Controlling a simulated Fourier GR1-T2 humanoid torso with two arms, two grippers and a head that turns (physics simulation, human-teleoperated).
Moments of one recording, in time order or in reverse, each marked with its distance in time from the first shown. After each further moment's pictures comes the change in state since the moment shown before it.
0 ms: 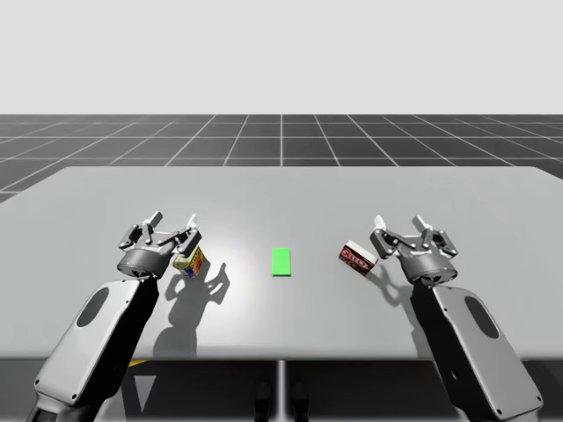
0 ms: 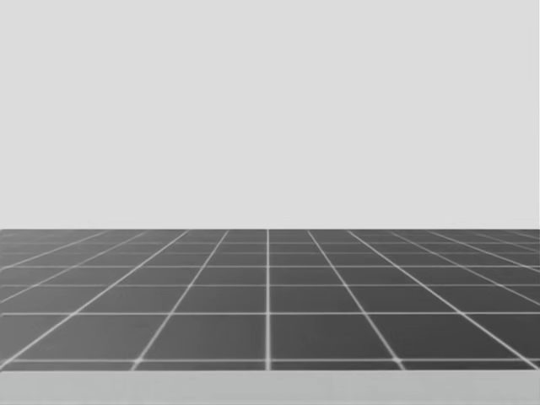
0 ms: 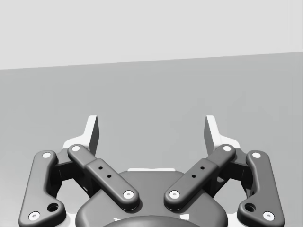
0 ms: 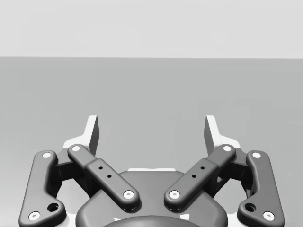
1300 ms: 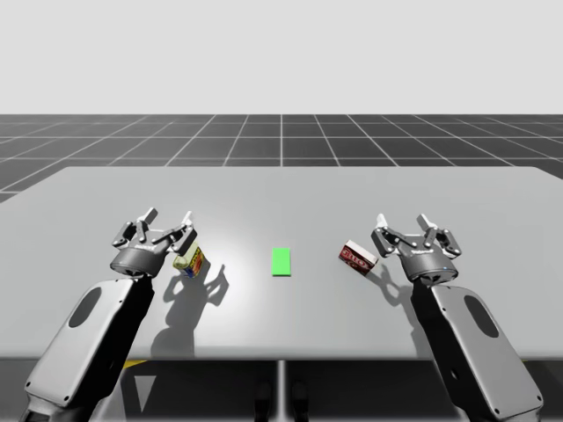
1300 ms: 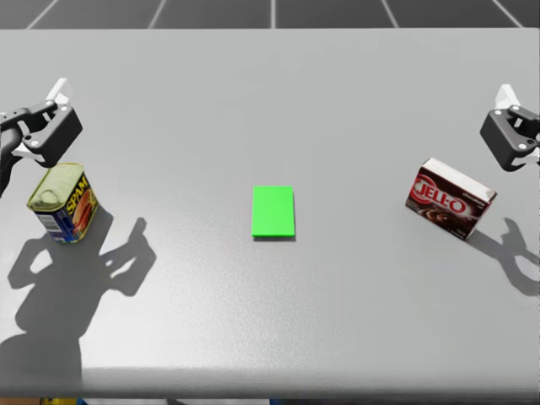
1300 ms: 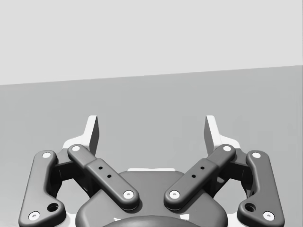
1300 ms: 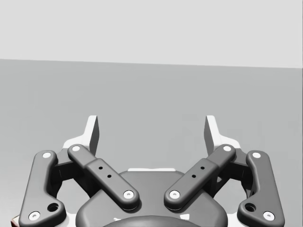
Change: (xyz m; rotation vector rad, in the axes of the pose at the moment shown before) left arm 0.007 0.006 0.001 -0.010 -0.045 -0.003; right arm 0.003 0.001 -0.001 -0.046 -0.017 0.047
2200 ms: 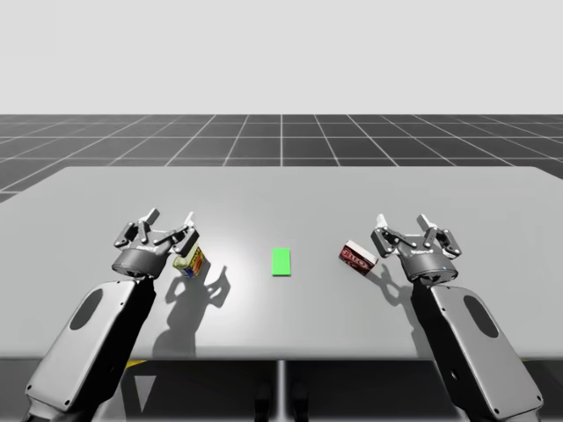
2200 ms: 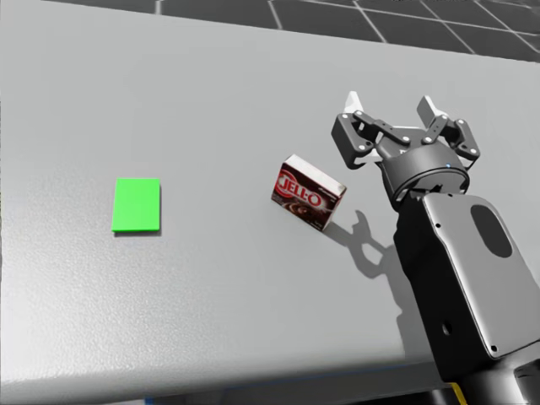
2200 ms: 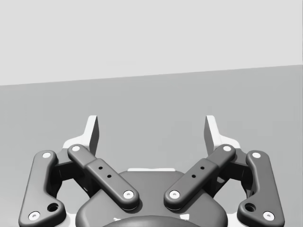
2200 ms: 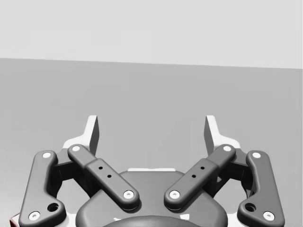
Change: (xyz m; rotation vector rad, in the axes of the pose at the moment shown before) left arm 0.000 -0.005 0.002 -0.010 -0.002 0.001; right arm -0.001 0.000 0.000 -0.001 0.000 0.007
